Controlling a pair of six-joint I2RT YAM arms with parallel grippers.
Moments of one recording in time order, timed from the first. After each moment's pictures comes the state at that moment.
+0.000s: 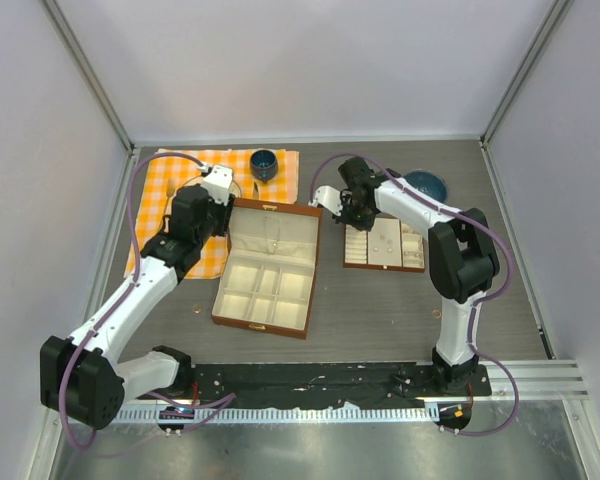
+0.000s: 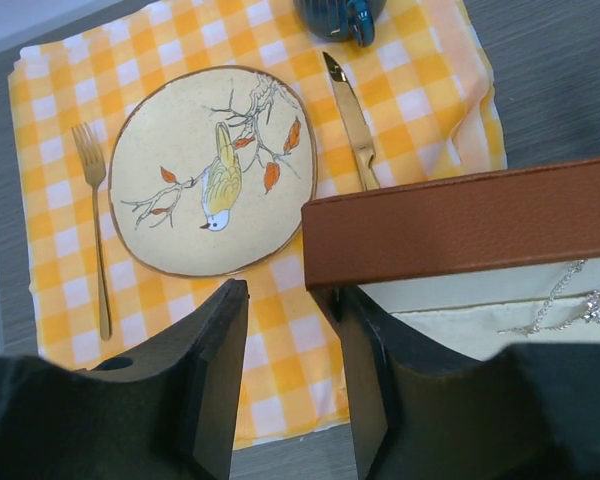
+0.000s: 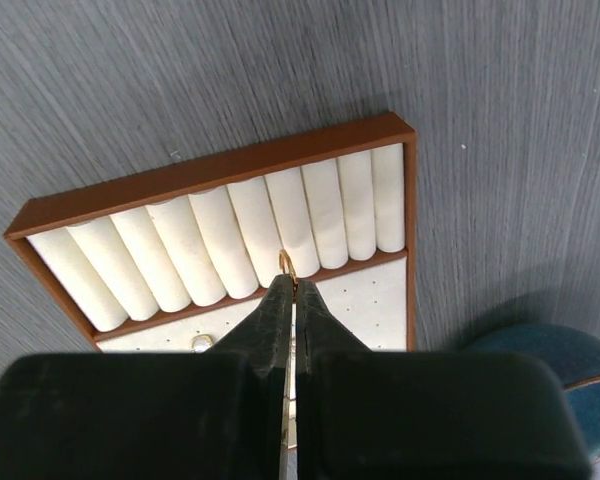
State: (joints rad) left arm -0.35 1.14 0.89 -0.20 -0.17 0.12; right arm 0.46 1.95 1.52 -0.78 -0.04 -0.87
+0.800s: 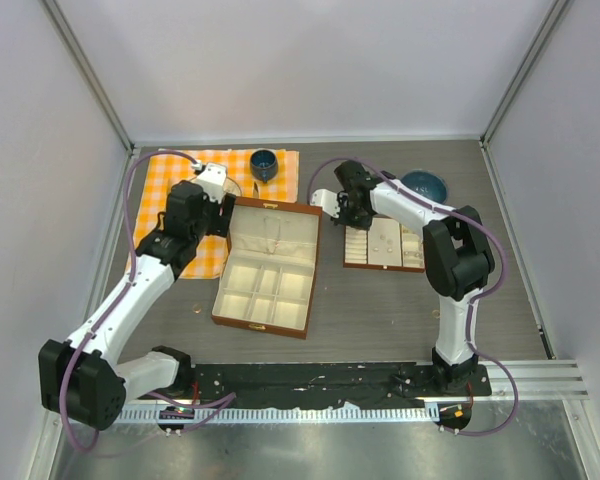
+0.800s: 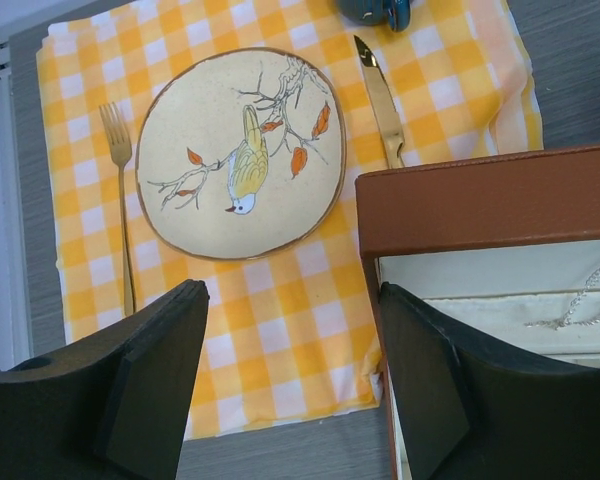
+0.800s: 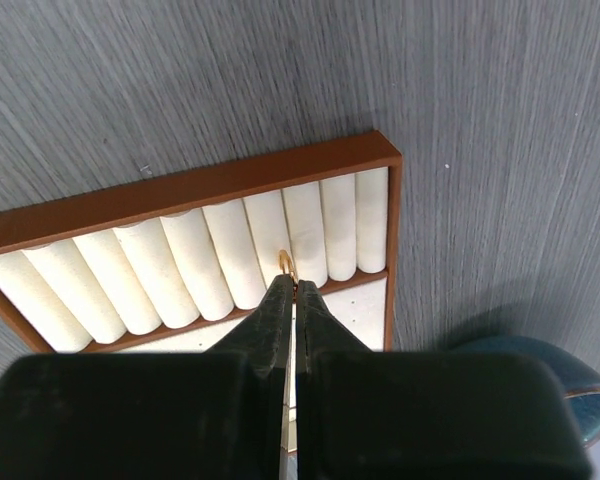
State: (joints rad) left arm -0.32 1.14 0.92 -0.26 -0.19 0.13; right arm 0.47 1.98 1.52 -0.74 0.01 -0.92
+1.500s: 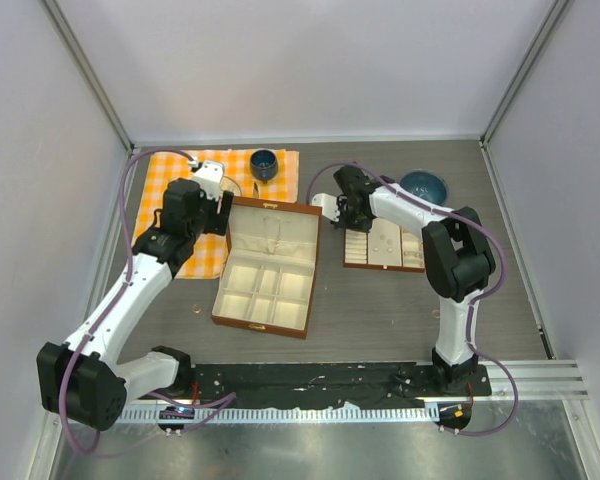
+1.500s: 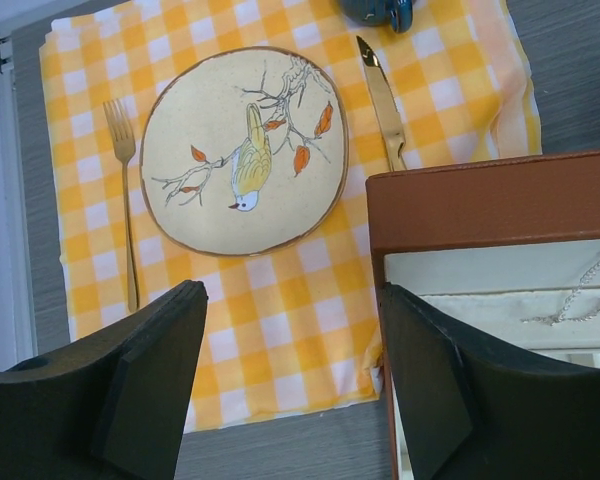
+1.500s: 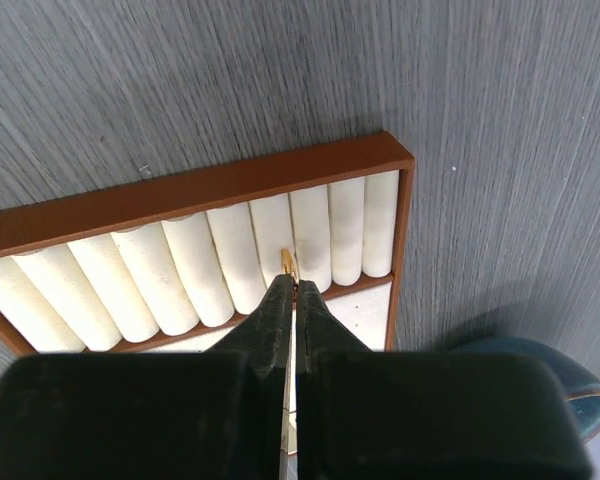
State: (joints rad) left arm -0.30 1.14 0.95 -0.31 -0.18 0.13; right arm 0.48 1.97 1.47 -0.70 0.03 -0.95
